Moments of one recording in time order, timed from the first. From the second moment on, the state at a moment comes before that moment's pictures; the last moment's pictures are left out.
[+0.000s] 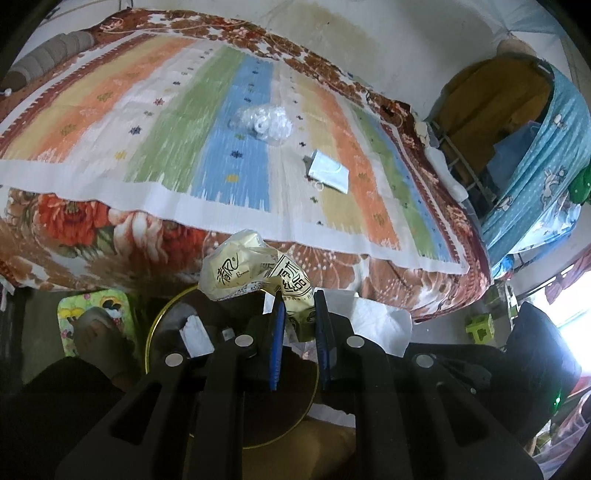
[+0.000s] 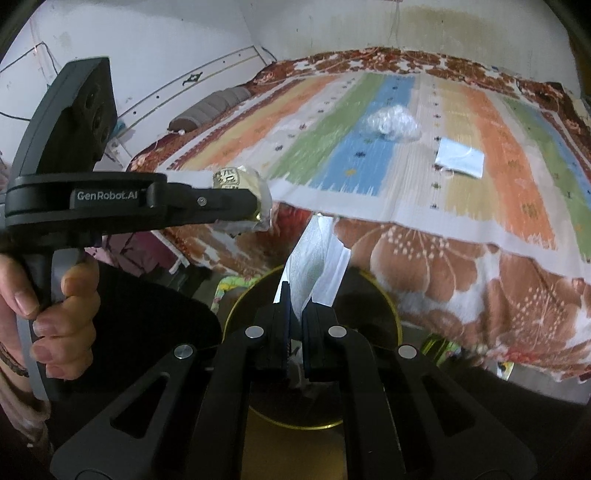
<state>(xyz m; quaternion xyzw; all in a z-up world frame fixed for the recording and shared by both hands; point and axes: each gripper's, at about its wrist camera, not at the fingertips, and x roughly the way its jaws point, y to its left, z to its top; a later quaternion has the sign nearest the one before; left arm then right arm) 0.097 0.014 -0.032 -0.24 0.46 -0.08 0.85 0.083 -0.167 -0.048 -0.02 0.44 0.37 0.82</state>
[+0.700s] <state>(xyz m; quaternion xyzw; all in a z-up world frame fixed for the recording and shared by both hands) 0.098 0.002 -0.089 -0.25 0.55 -0.01 0.79 0.084 -0.169 -0.099 0.02 0.54 0.34 0.77</state>
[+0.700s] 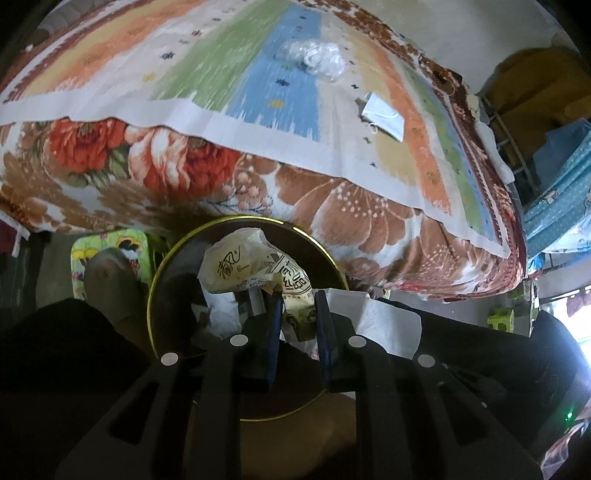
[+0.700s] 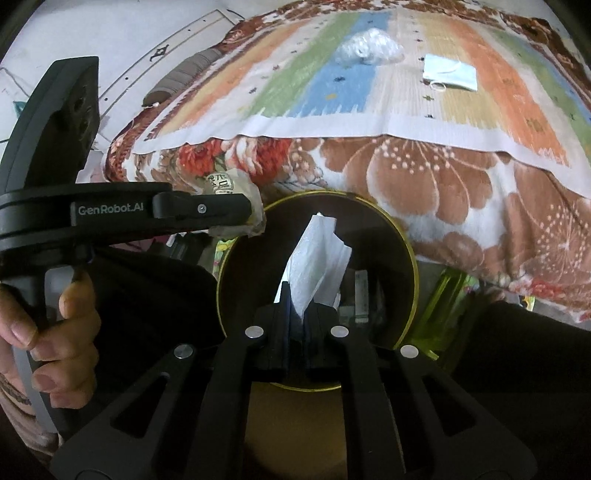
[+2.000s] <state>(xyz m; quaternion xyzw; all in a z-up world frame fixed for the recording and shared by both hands) 0.110 0.031 -0.060 -0.24 0.50 0.04 0.83 0.106 -0.190 -0.065 -0.02 0.48 0.27 0.83</state>
